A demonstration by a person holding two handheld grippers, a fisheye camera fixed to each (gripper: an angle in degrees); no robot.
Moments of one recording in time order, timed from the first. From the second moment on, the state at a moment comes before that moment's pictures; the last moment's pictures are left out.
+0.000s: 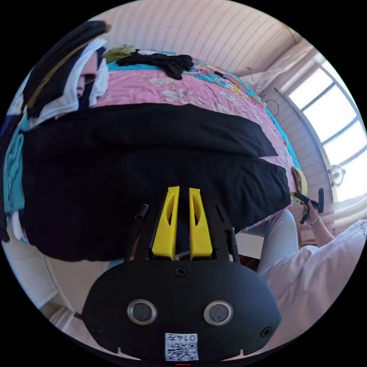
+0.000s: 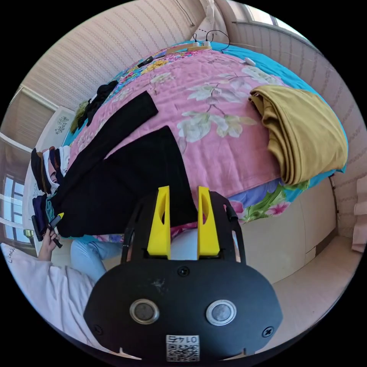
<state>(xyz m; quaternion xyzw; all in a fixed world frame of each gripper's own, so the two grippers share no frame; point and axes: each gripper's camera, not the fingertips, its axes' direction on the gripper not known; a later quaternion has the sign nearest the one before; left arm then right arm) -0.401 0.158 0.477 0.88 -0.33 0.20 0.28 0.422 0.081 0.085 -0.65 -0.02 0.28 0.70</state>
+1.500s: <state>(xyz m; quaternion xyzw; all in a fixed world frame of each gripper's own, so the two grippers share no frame) -0.865 0.118 0.417 0.96 0.12 0.24 0.06 -0.559 0.115 0.319 -0.41 -0.49 -0.41 0.65</state>
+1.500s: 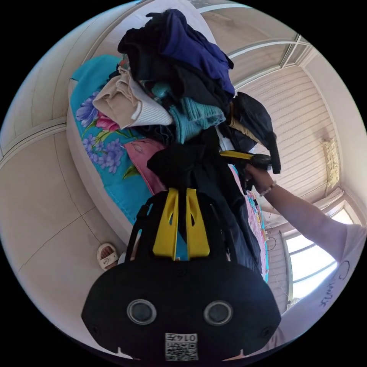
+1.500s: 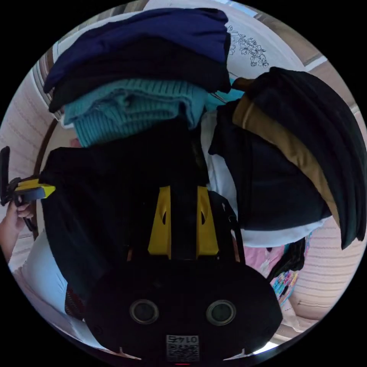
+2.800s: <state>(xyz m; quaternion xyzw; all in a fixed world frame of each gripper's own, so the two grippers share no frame) -0.394 0.198 0.451 0.89 -0.35 0.28 0.10 0.087 0.143 0.266 -0.66 -0.02 -0.02 0.75</state>
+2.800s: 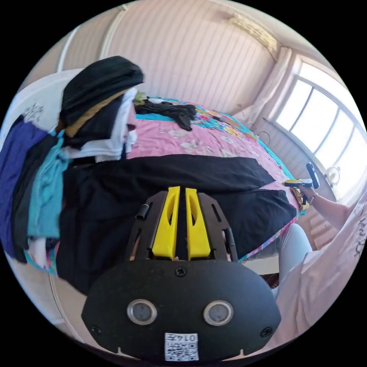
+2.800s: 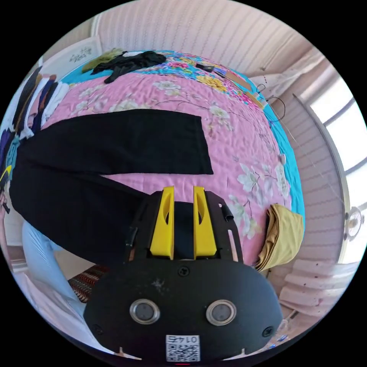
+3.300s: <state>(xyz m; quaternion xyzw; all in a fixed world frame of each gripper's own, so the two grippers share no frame) -0.040 0.208 0.283 0.78 -0.54 0.17 0.25 0.248 0.153 0.415 -0.63 -0.02 0.09 0.77</state>
